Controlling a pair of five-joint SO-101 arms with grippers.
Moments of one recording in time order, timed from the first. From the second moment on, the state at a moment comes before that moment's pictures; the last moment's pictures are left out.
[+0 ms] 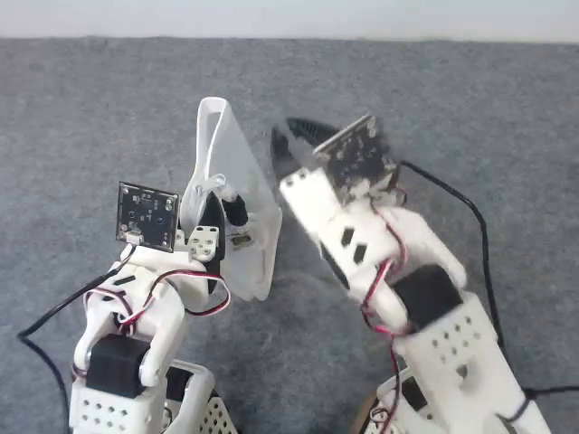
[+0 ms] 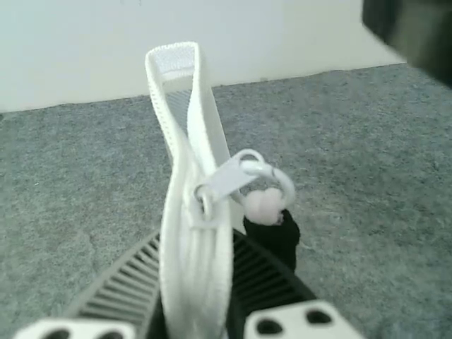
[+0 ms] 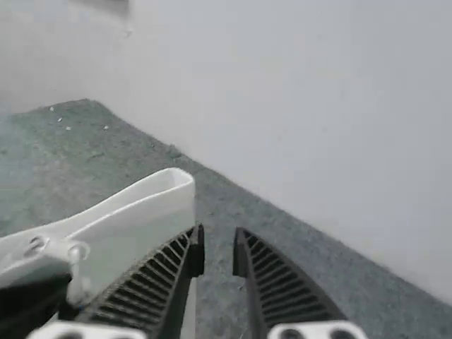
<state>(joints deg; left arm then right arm) 6.9 -79.3 58.2 62.7 5.8 -35.4 -50.1 32.7 37.4 9.0</state>
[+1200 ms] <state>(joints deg) 6.9 -79.3 58.2 62.7 5.8 -44.6 -37.1 28.8 37.6 9.0</state>
